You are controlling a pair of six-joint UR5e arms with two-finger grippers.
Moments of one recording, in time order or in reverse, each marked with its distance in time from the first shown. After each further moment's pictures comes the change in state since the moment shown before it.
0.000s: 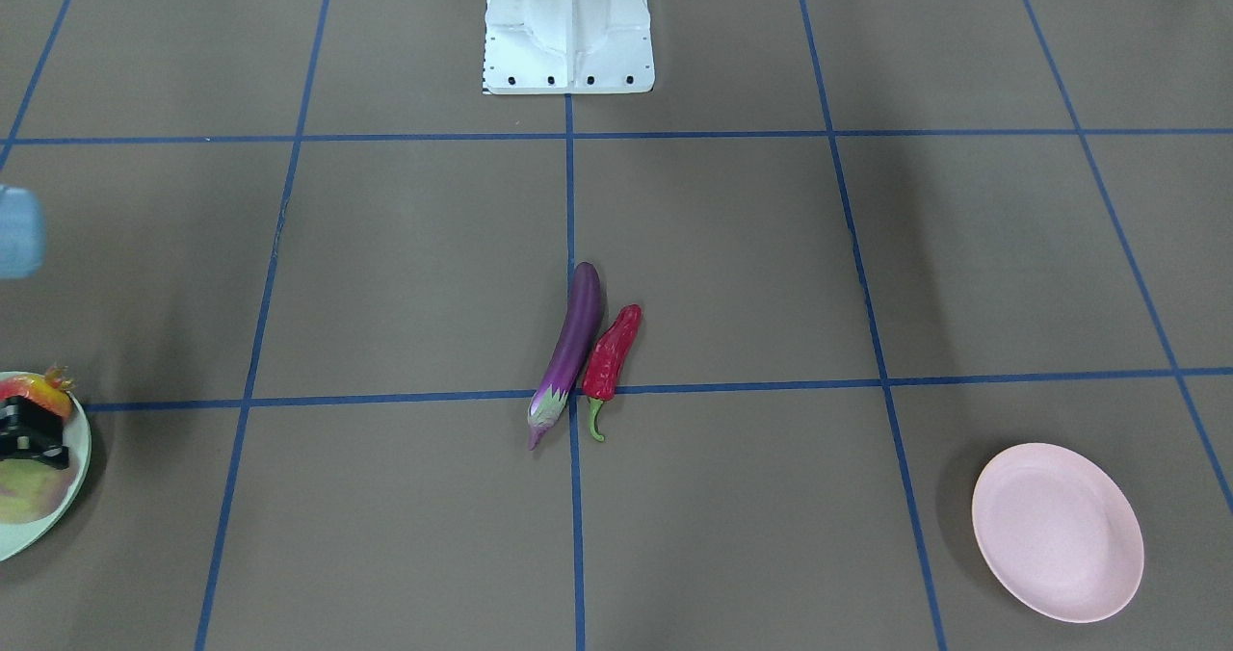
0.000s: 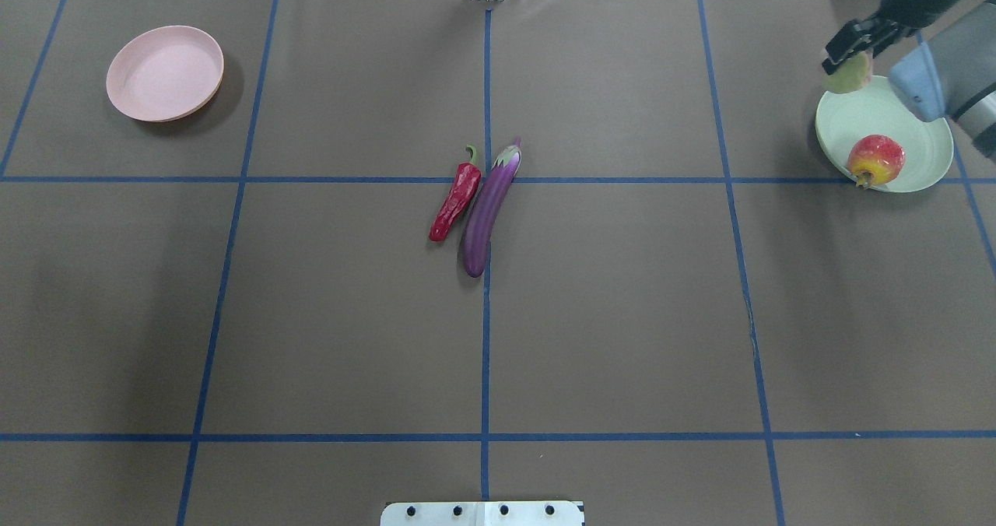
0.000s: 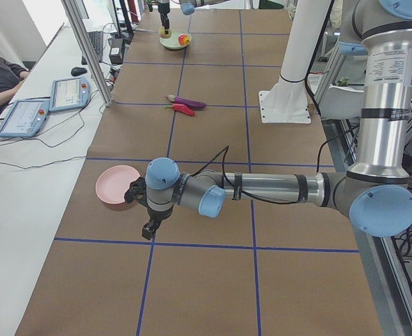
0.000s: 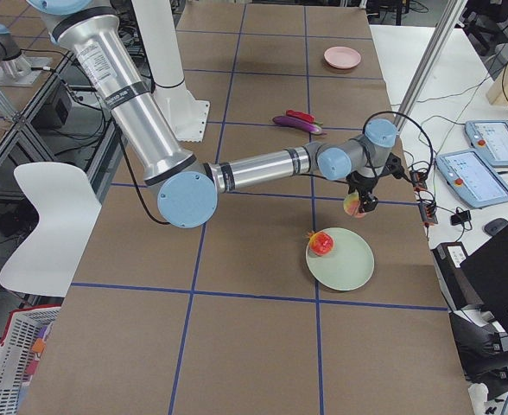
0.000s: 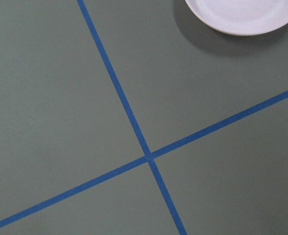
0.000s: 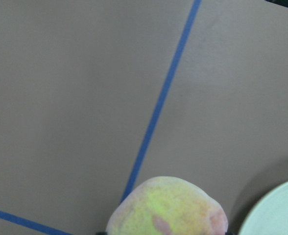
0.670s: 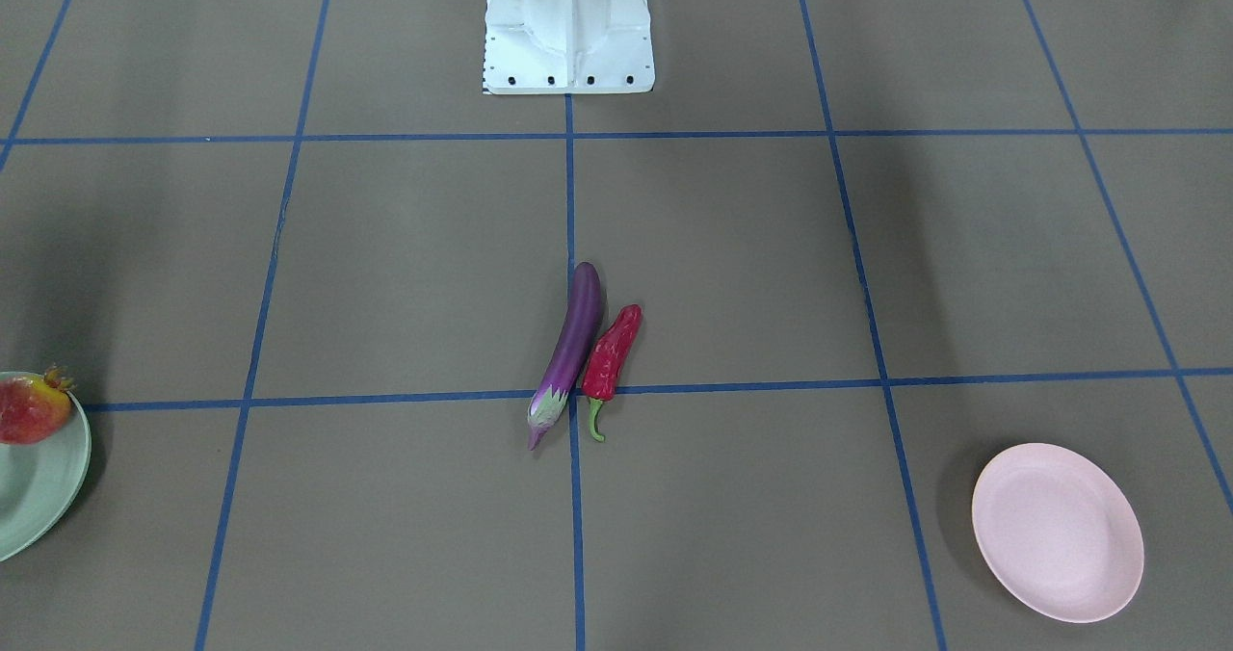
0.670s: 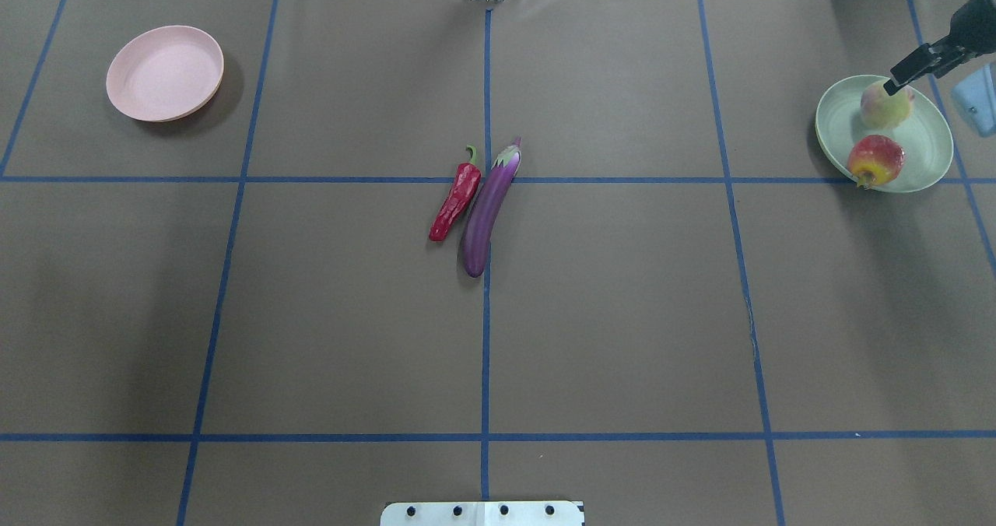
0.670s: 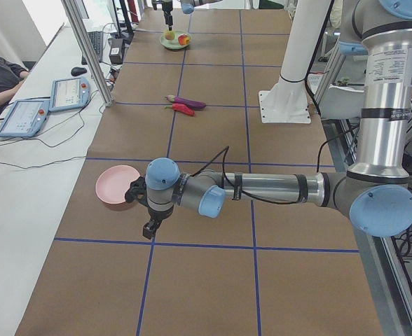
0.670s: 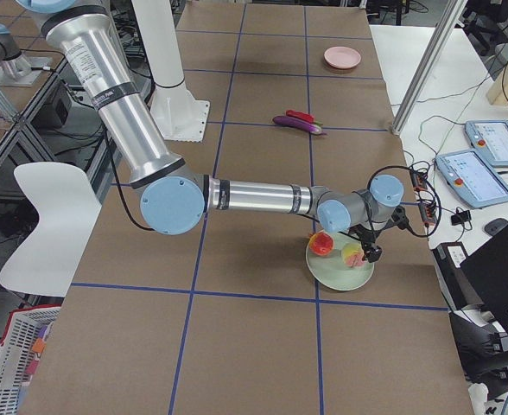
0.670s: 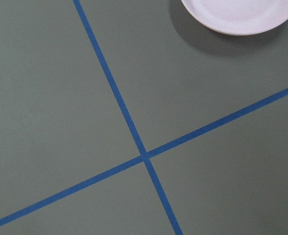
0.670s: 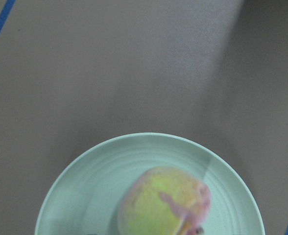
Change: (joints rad) left arm 0.000 0.000 0.001 0.000 -0.013 0.000; right arm 0.047 -0.033 -0.161 0.126 0.022 -0.037
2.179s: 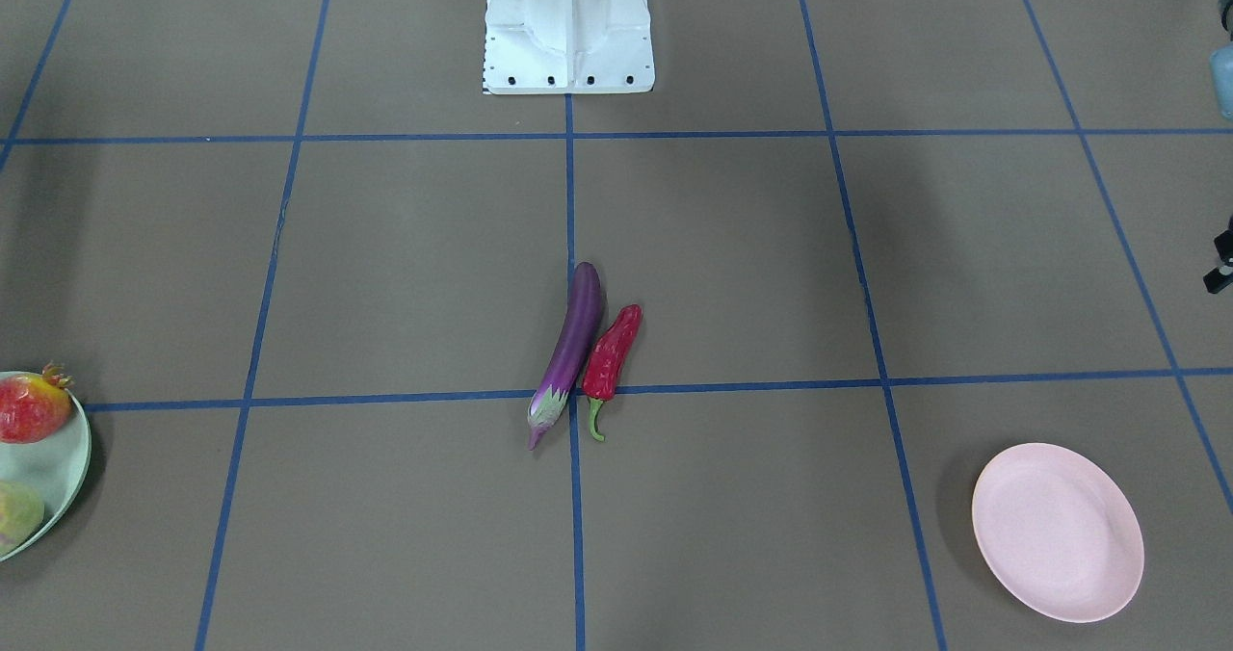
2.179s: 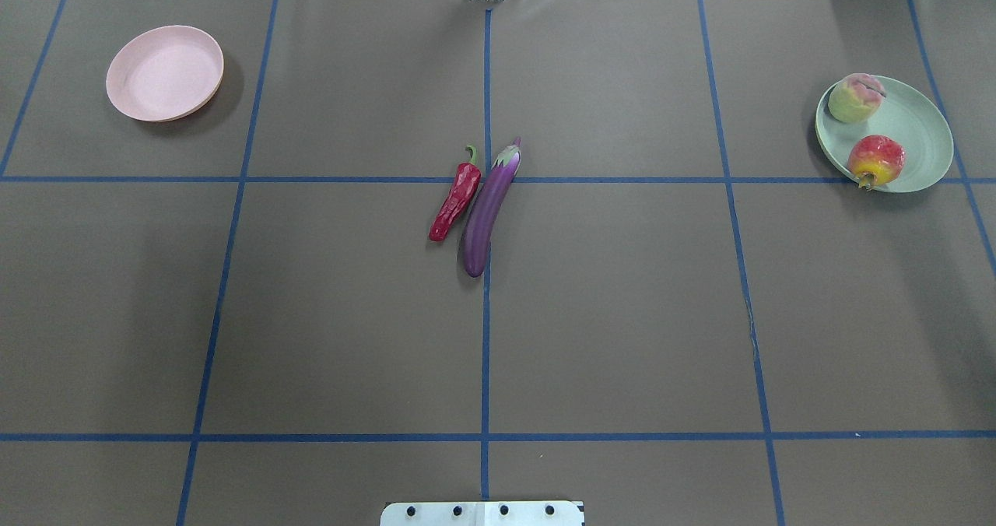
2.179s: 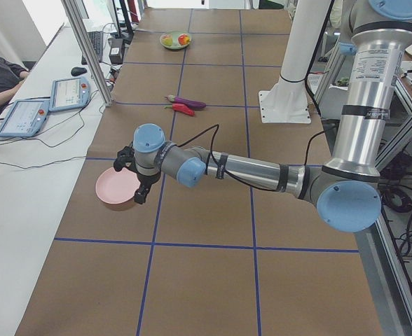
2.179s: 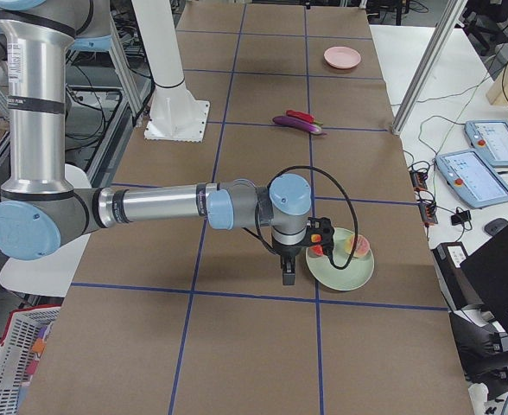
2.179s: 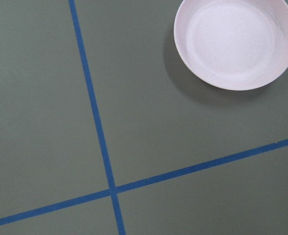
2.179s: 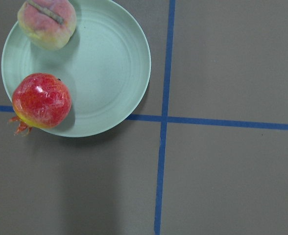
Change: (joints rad) left arm 0.149 -0.137 -0.071 0.008 -0.016 -0.325; right arm 0.219 -0.555 0.746 -0.400 -0.007 -0.002
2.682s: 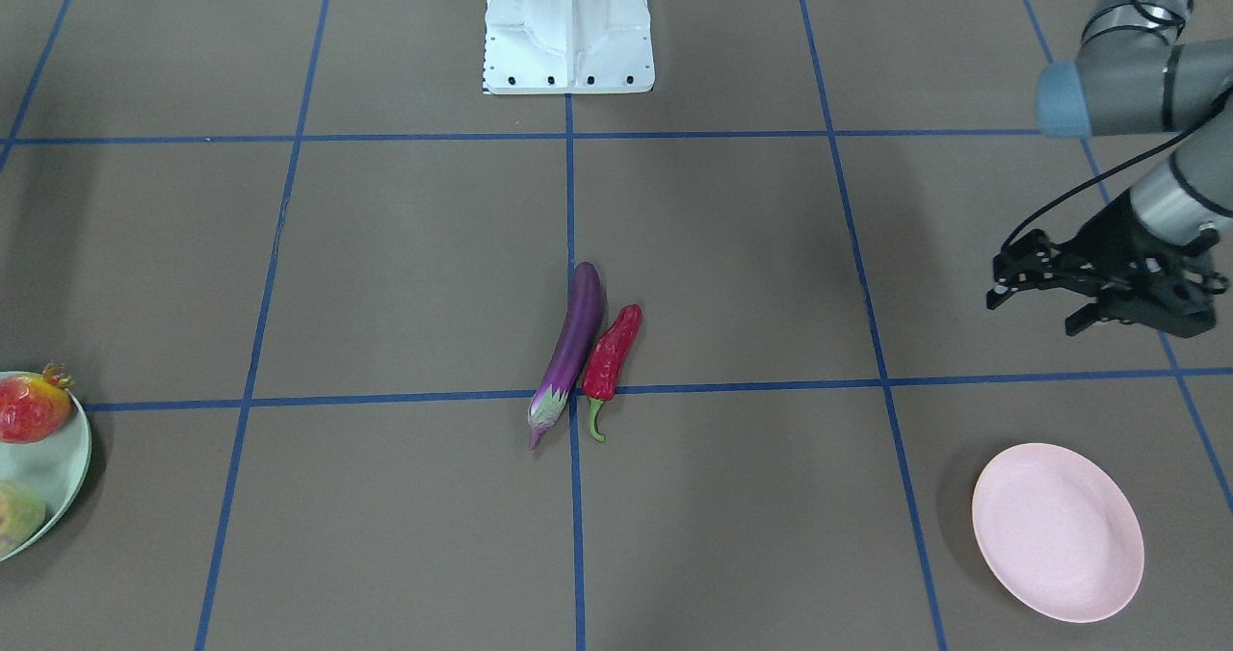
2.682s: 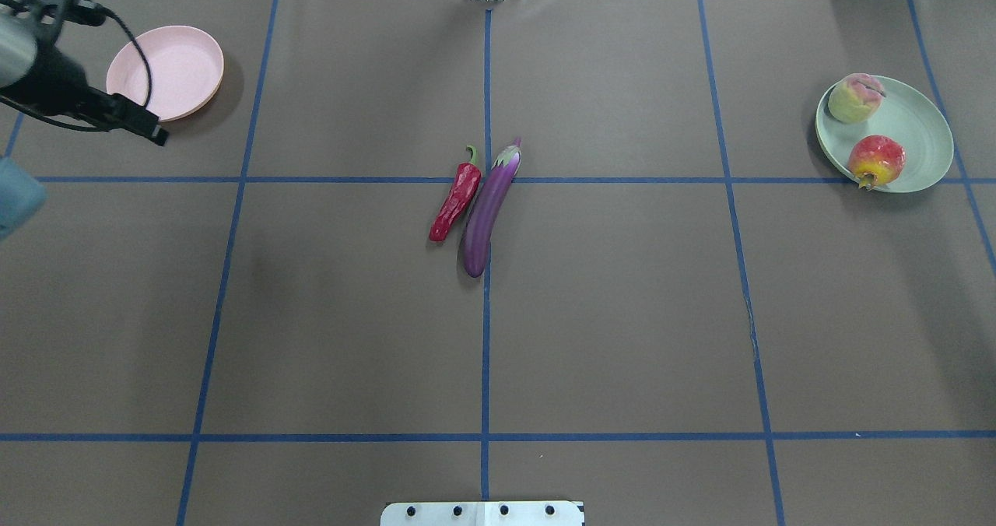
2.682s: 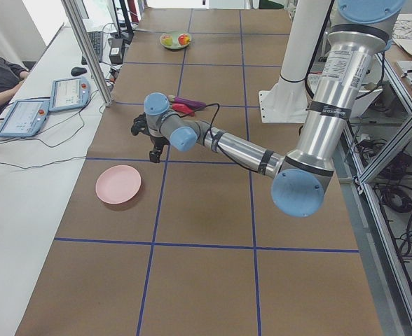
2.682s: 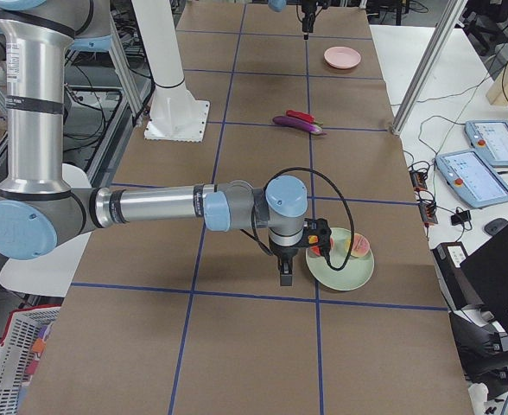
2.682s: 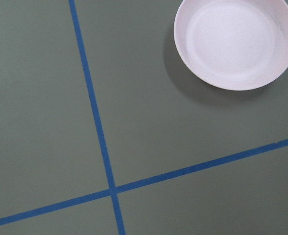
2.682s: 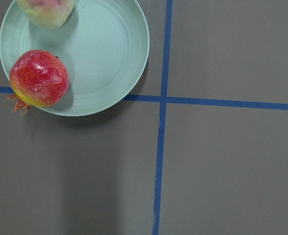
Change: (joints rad) left arm 0.303 -0.174 -0.014 0.002 0.064 -0.380; right arm -0.001 -0.010 0.000 0.014 0.002 0.000
